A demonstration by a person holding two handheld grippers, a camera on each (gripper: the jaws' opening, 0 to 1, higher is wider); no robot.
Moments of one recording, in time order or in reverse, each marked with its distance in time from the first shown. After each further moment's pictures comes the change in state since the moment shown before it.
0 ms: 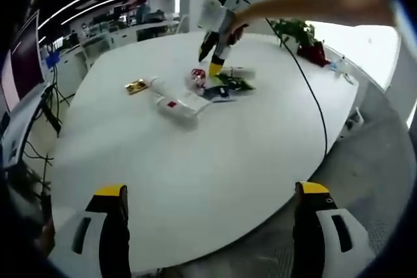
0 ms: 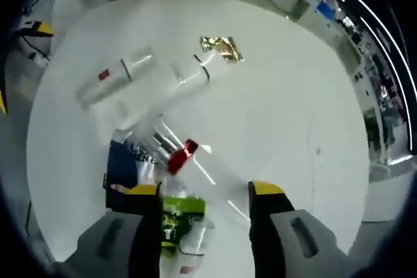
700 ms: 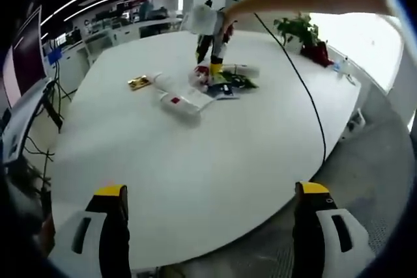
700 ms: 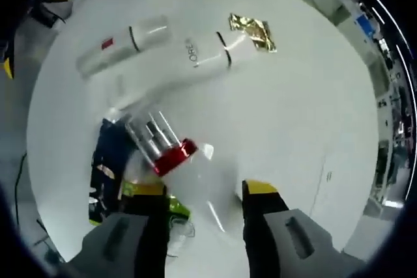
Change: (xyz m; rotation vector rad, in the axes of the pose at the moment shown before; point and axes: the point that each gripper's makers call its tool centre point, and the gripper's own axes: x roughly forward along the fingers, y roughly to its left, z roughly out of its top) left arm 0.001 0.006 -0.003 -0.023 0.012 0.012; right arm 0.019 0.009 0.001 -0.207 0.143 0.145
